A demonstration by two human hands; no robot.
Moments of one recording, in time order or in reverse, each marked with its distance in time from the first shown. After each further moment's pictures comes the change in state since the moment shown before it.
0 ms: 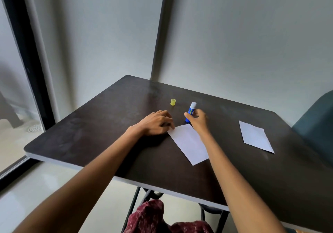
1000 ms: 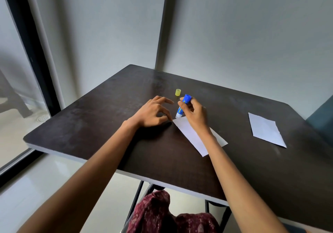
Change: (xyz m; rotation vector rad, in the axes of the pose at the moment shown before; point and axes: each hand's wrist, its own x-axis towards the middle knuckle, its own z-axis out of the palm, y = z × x) left_hand -0.020 0.001 -0.012 -0.103 0.101 -0.046; right_hand -0.018 -0.002 0.023 0.186 -0.045 -0.428
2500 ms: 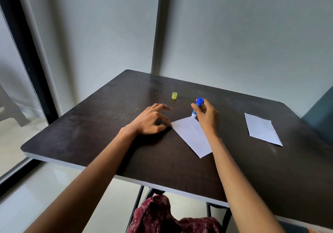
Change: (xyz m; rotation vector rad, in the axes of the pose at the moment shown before) left_hand -0.004 0.003 0.006 0.029 -0.081 0.003; right_hand 0.007 0.026 -0.035 -0.248 0.227 0.095
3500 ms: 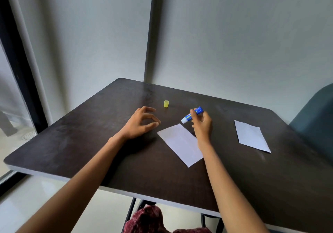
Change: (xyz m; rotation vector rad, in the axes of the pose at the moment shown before) left_hand 0.002 -0.007 -0.003 -0.320 0.249 -0.116; right_hand -0.006 -0.013 -0.010 0.358 0.059 0.306
